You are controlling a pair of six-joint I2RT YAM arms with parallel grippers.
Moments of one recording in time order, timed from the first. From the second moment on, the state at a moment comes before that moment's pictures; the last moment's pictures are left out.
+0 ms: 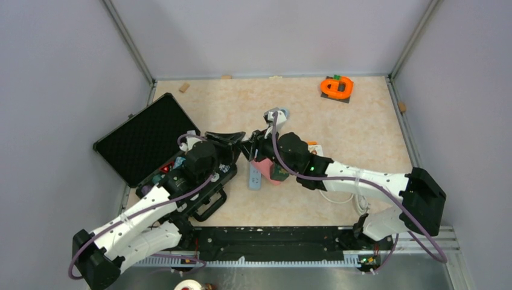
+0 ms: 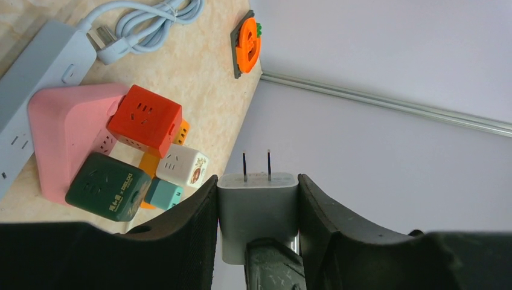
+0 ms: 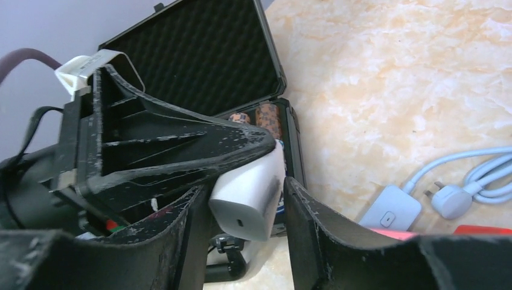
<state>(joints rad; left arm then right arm) -0.73 0.85 0.68 -0.14 -0.33 -1.71 1.07 1.39 0.95 0.33 0.23 0.47</state>
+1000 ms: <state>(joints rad) -0.73 0.77 0.64 -0.31 -0.43 -1.26 0.94 1.39 1.03 -0.13 0.19 0.61</state>
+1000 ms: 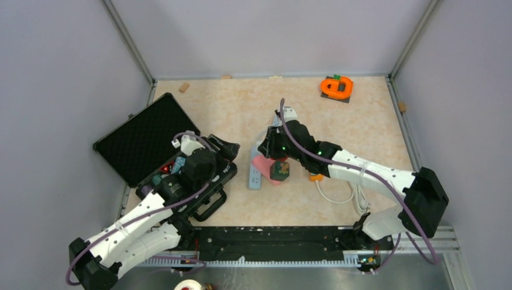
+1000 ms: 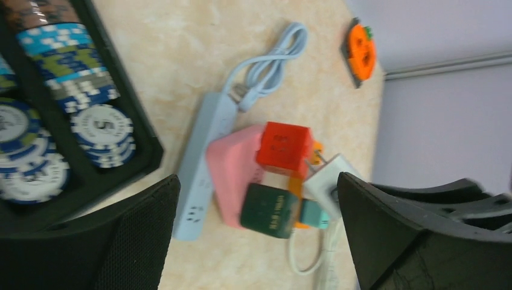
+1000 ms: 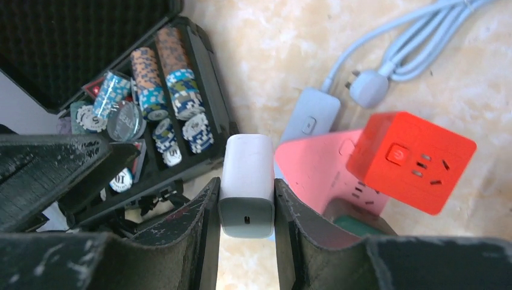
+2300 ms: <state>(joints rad) -0.73 0.78 0.59 -0.48 -0.46 -0.94 0.83 1.64 1.00 -0.21 -0.31 0.86</state>
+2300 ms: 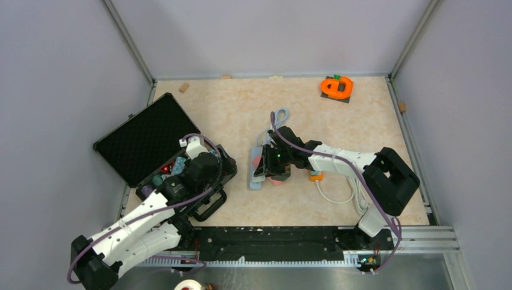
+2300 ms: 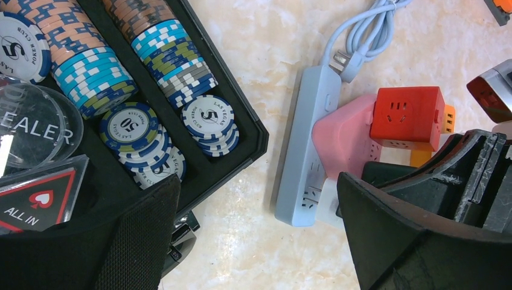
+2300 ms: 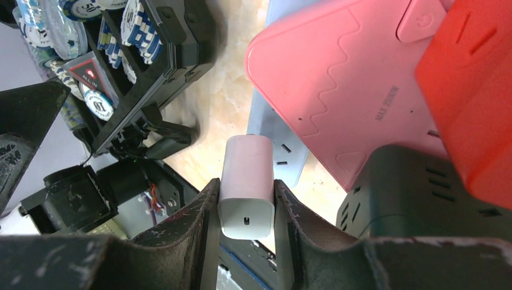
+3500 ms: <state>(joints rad) -0.73 0.97 0.59 -0.42 -0.33 -0.95 0.88 1.69 1.10 -0.37 -0.17 0.88</state>
